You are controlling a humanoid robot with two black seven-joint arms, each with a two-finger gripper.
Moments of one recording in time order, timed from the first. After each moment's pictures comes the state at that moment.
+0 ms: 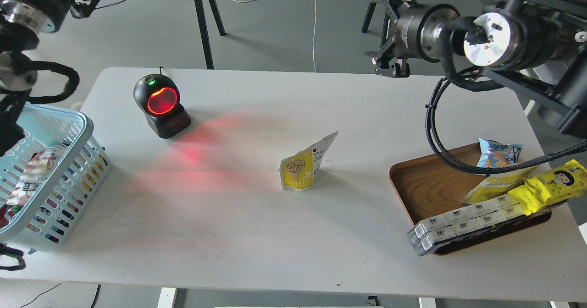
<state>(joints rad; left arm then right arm) -1.04 0.60 -0.67 -0.62 0.17 -0.36 -0.29 1.34 -0.60 0.28 1.36 0.36 -0.43 -0.28</state>
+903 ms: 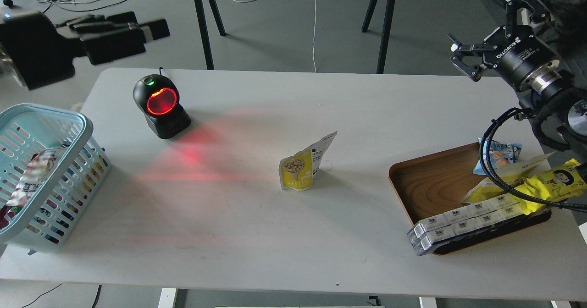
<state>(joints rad) -0.89 1.17 -0.60 -1.70 1.44 -0.25 -0.28 0.75 -0.58 0.84 0.85 0.36 0.43 -0.10</state>
